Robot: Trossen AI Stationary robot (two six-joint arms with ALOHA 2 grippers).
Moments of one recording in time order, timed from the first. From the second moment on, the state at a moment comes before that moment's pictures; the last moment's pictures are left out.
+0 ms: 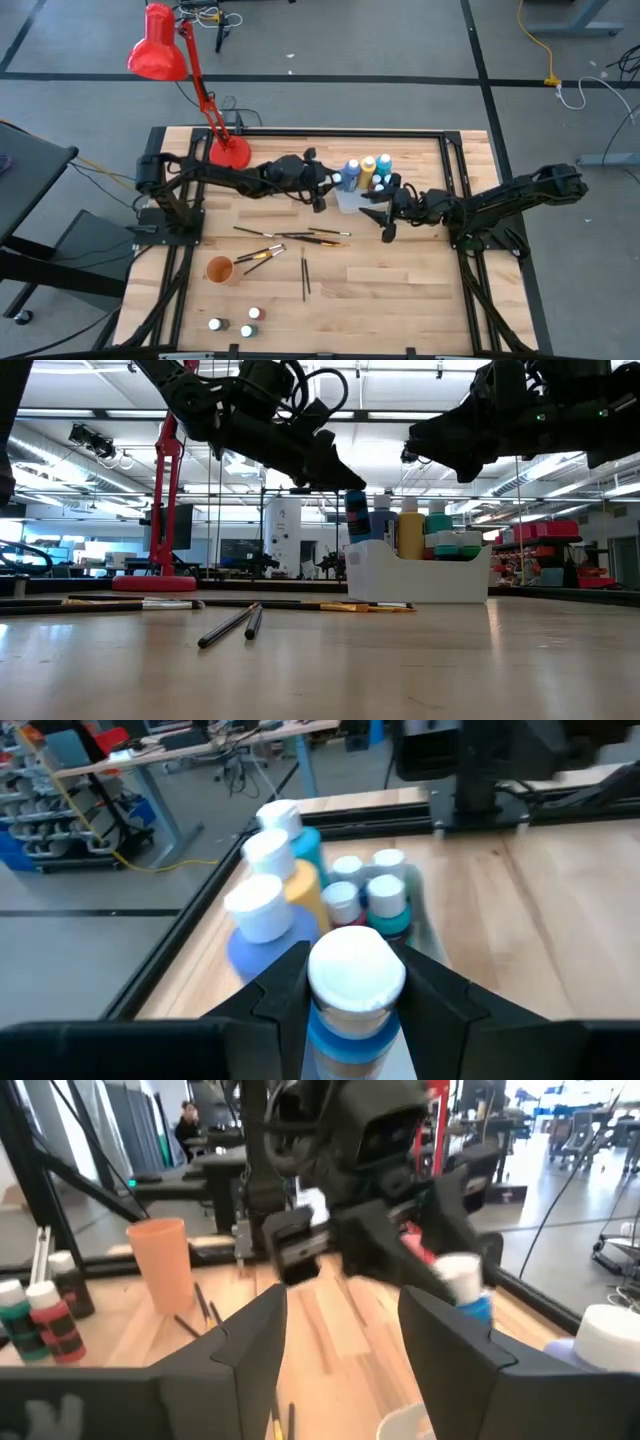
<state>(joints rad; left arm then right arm) 0.18 1.72 0.93 0.53 -0.08 0.18 0.06 1.20 0.26 0.96 0.24 0.03</state>
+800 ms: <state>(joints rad) 0.26 1.86 0.93 0.57 -0.14 0.13 0.06 1.20 0.26 0.96 0.25 0.02</state>
